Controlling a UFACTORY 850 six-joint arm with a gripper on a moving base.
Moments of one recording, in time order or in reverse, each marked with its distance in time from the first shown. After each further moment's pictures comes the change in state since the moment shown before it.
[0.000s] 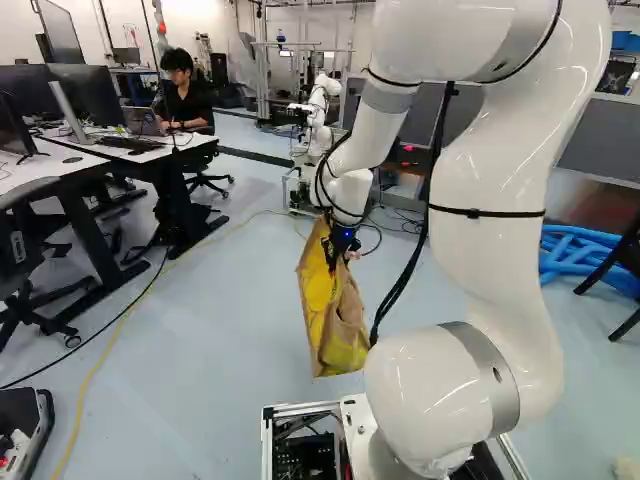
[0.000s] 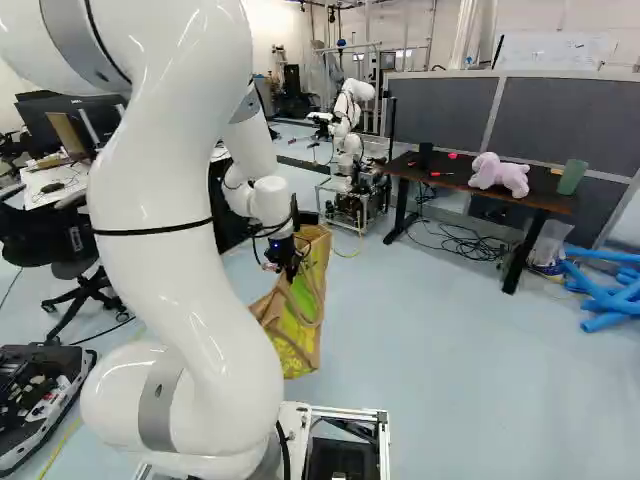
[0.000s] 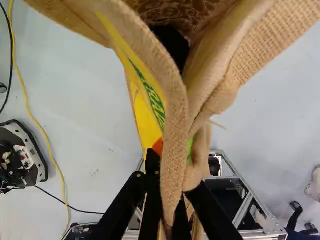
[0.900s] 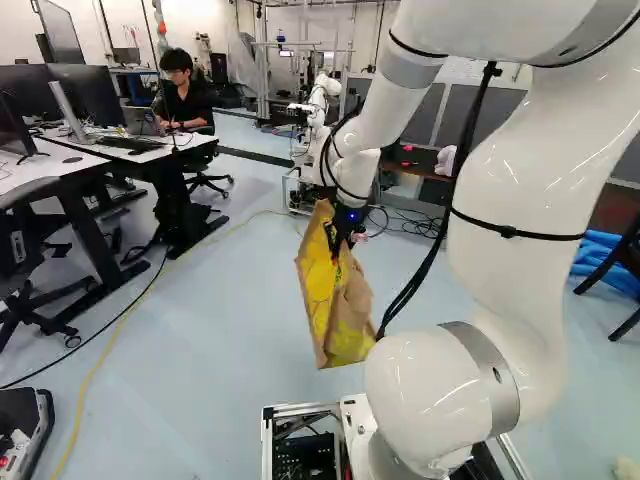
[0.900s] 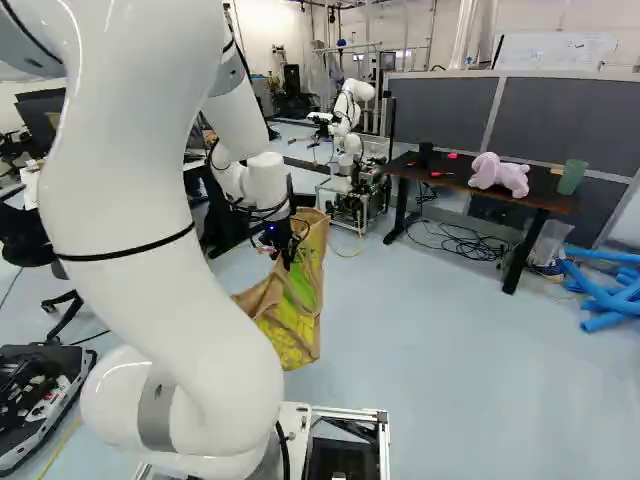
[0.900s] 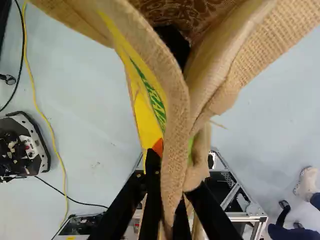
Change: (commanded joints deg) arm -0.3 9.0 0.3 -4.1 -7.5 0.0
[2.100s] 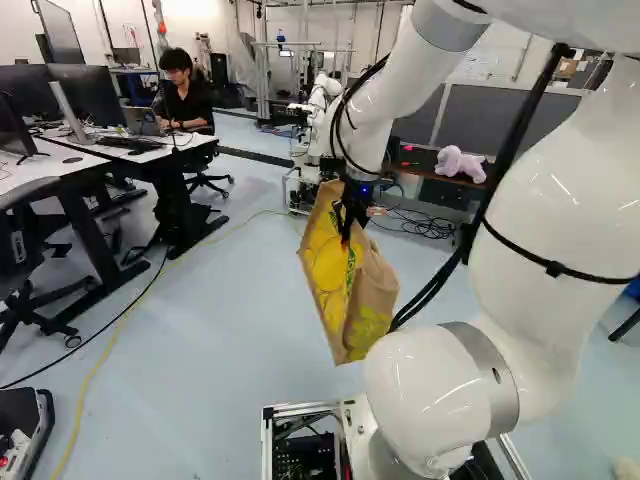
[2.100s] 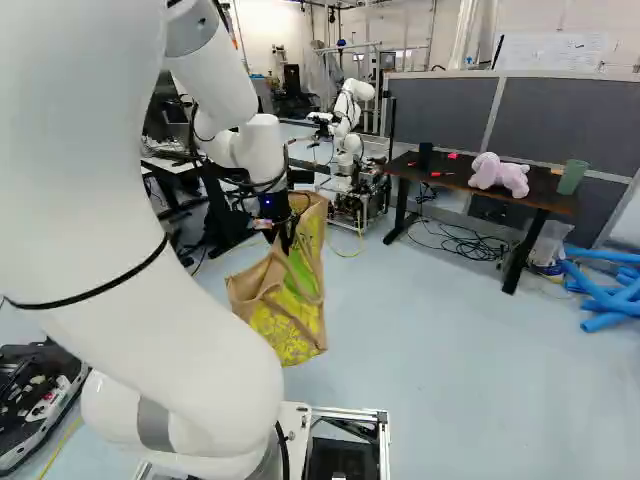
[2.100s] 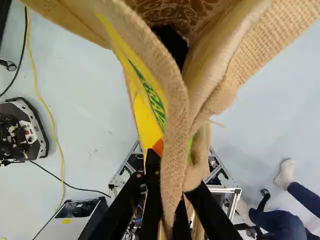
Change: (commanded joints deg) arm -1.5 10.0 -2.2 -2.8 -14.8 0.0
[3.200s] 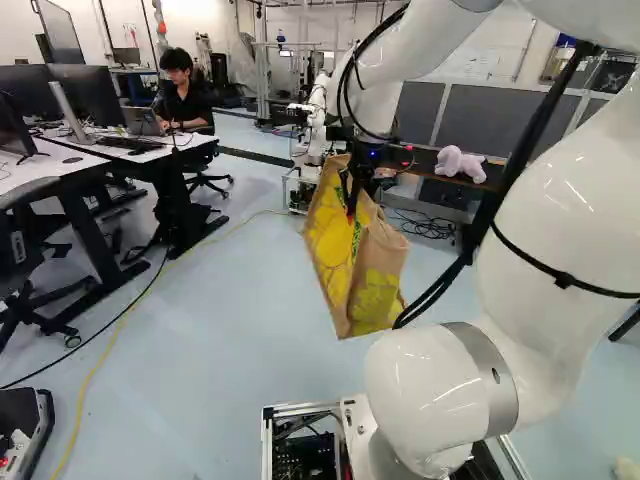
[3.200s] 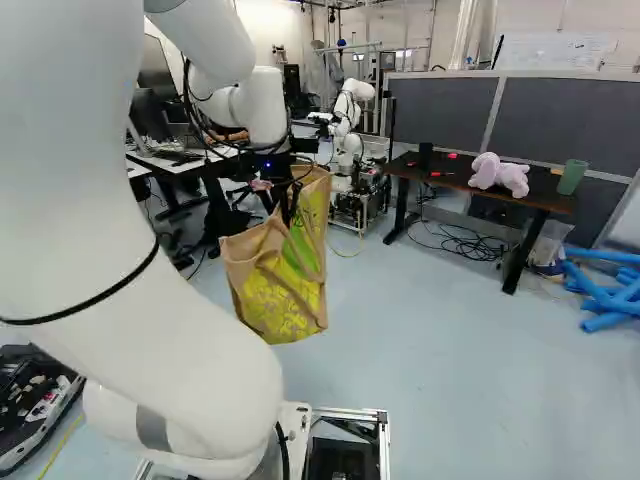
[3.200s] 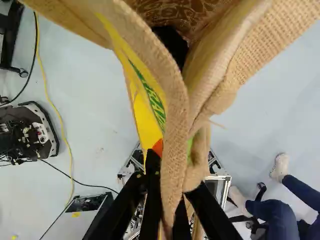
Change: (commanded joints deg) arm -1.7 2.1 -9.4 0.0 -11.6 0.0
